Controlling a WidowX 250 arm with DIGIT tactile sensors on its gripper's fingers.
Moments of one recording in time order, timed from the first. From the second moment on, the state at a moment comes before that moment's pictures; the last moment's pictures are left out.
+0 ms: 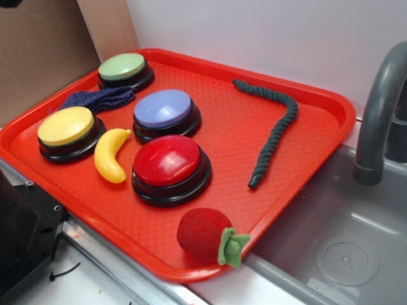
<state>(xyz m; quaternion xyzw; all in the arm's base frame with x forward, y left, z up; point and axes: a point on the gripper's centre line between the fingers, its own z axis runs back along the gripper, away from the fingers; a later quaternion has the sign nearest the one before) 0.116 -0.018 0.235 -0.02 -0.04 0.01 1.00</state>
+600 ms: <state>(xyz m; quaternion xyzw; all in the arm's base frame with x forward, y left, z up) 0.165 0.003 0.196 0.01 -0.03 0.01 1.00</state>
